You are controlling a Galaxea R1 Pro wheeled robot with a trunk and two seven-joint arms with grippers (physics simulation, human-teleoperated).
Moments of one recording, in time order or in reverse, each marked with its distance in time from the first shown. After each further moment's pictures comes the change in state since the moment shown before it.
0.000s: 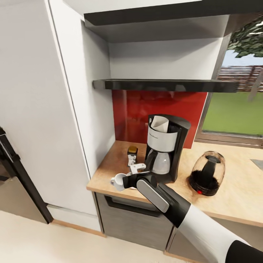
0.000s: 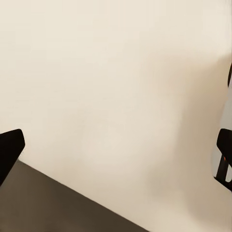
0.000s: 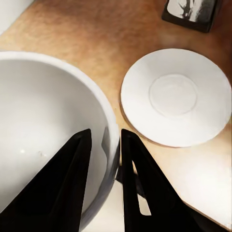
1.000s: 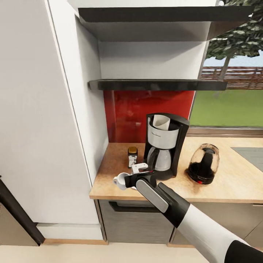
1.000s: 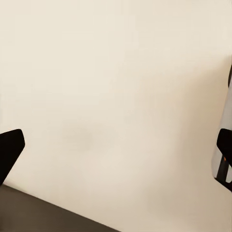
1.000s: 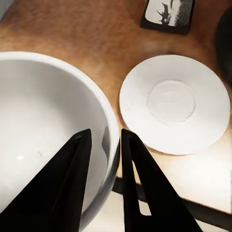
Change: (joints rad) left arm 0.000 0.000 0.001 -0.001 0.000 -0.001 0.000; right arm 0.000 0.007 -0.002 0.004 0.003 0.000 -0.079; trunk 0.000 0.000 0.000
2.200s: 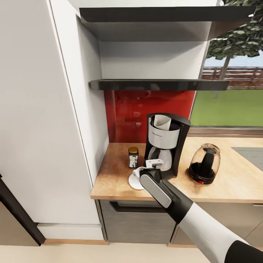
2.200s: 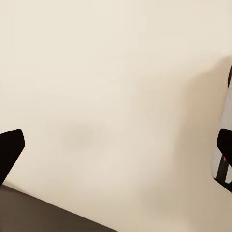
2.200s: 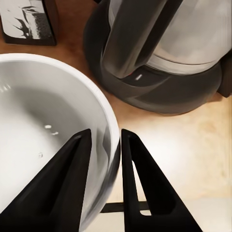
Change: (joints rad) left arm 0.000 0.000 0.001 0.001 0.001 -0.003 0.000; right arm 0.000 -0.006 -0.084 -0.006 0.000 -0.004 -0.386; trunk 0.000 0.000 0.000
